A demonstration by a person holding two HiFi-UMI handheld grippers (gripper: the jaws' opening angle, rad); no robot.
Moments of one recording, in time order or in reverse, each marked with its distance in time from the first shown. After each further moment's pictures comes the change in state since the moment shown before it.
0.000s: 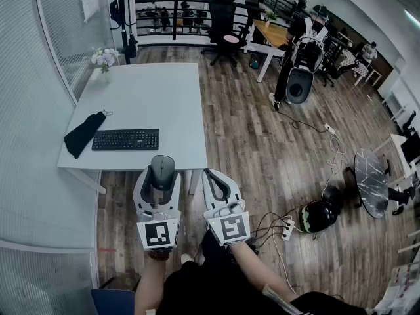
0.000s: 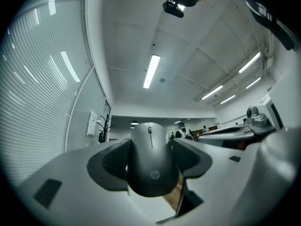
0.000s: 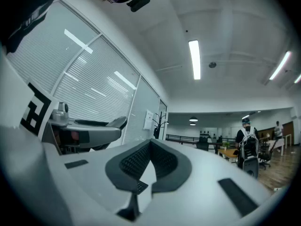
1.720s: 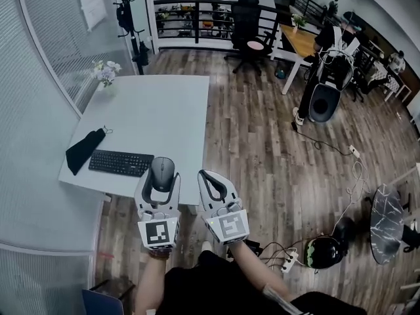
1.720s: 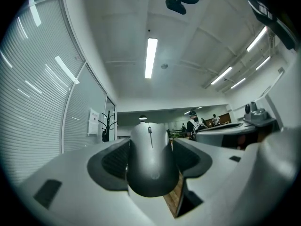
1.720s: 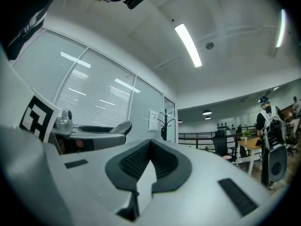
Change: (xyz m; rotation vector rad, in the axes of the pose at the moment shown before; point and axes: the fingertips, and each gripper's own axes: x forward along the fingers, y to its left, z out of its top) left arm 0.213 -0.045 -0.066 0.144 0.117 0.128; right arm 0.134 -0.182 -0.060 0.128 -0.008 0.197
